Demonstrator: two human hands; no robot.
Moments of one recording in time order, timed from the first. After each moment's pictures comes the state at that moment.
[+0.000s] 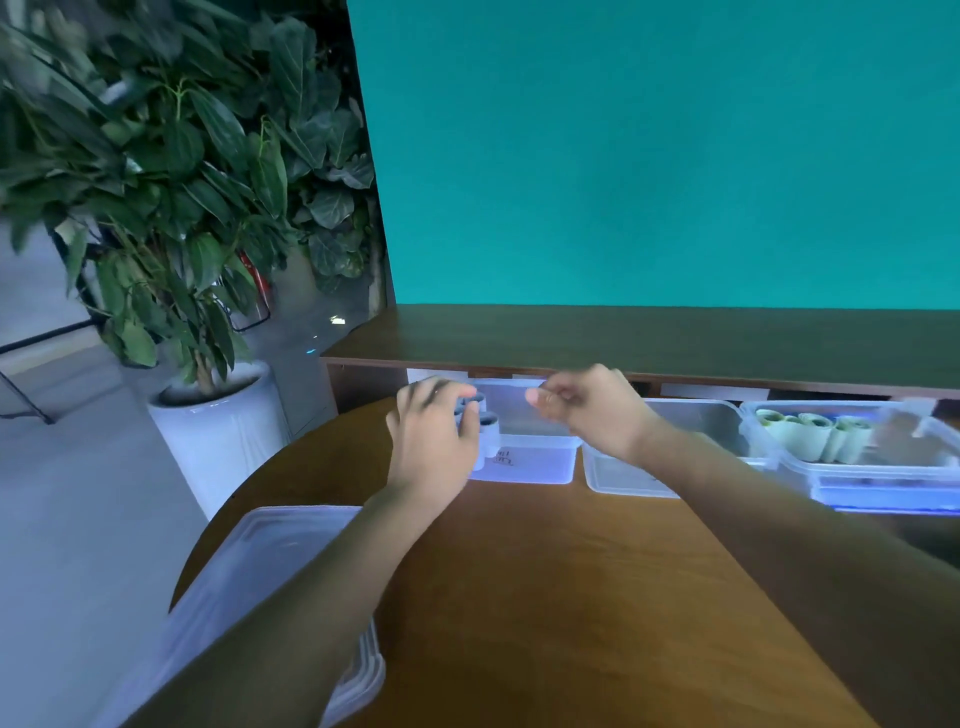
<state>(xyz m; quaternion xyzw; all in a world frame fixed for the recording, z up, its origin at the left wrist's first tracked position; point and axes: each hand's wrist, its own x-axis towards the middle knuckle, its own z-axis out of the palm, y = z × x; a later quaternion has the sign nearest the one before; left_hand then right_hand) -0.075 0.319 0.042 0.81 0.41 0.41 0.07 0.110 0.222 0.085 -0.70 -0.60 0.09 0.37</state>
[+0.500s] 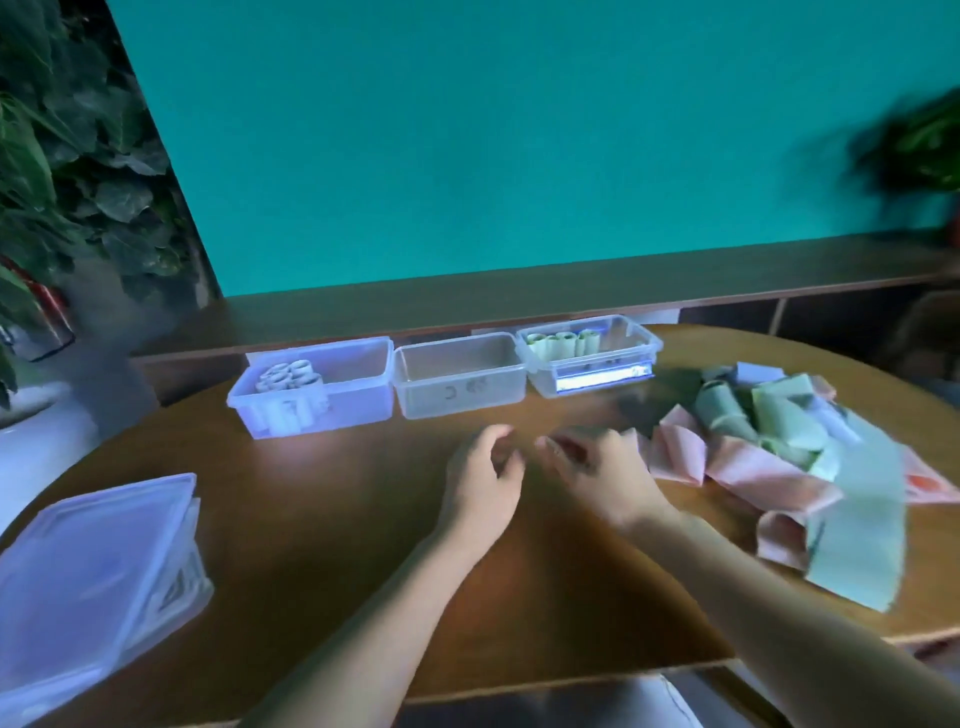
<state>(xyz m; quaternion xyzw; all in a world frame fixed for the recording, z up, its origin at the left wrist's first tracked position) 0.036 0.088 -0.036 0.84 0.26 0.33 0.35 0.139 -0.043 -0.011 -0.77 -0.47 -0.04 0.42</state>
